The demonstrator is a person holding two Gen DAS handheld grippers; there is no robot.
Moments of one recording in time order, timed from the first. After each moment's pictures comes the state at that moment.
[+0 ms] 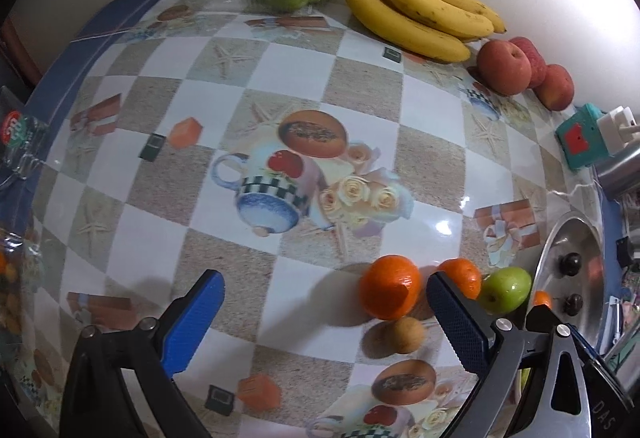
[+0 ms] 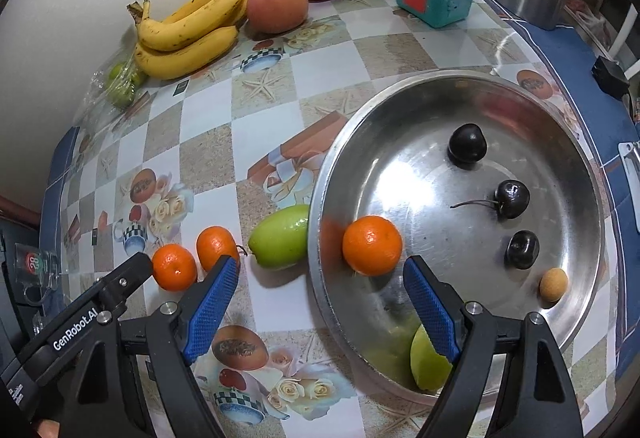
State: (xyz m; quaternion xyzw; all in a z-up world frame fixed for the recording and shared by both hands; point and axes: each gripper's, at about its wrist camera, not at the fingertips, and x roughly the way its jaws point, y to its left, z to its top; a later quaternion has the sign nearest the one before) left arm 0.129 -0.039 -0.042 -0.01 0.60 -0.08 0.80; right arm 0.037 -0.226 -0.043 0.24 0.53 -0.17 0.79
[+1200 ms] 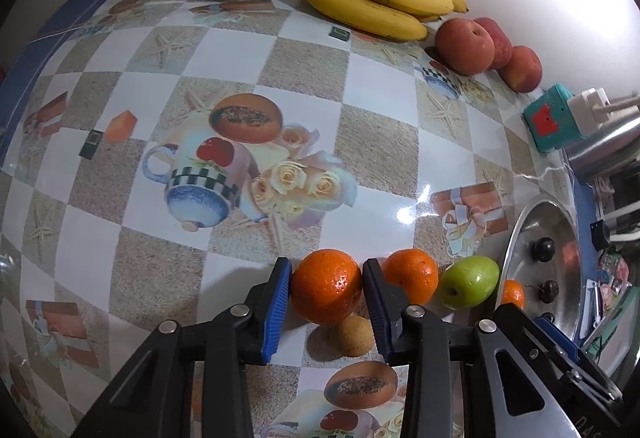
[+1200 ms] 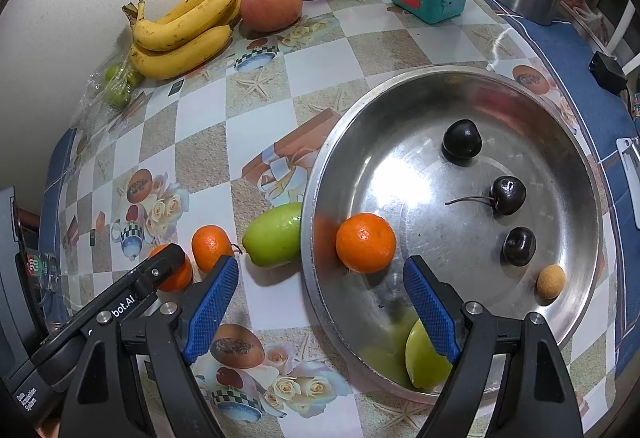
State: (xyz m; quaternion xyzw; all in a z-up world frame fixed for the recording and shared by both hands) left arm 0.126 -0.061 -0.052 -0.04 0.61 -0.14 0.78; right arm 0.036 -0.228 -0.046 0.23 0.54 -0.17 0.79
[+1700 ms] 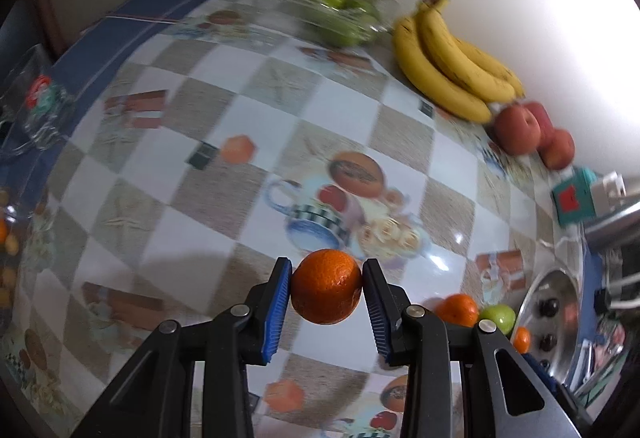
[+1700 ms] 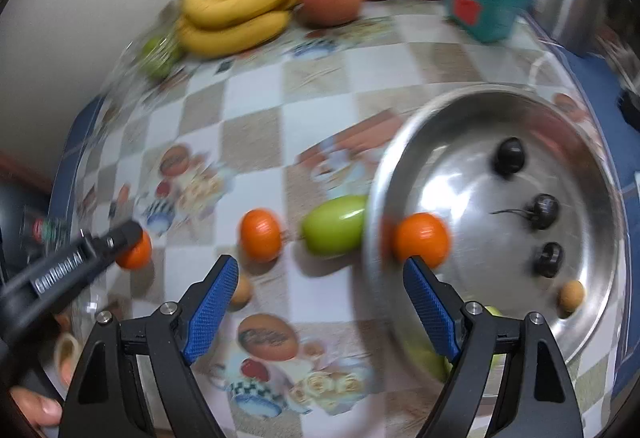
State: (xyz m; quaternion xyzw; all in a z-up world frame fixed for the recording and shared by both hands) left arm 0.131 0.015 -0.015 -0.09 0.57 -0.04 0.82; right arm 0.052 -0.187 -0.042 0.19 0.55 -0.10 0.81
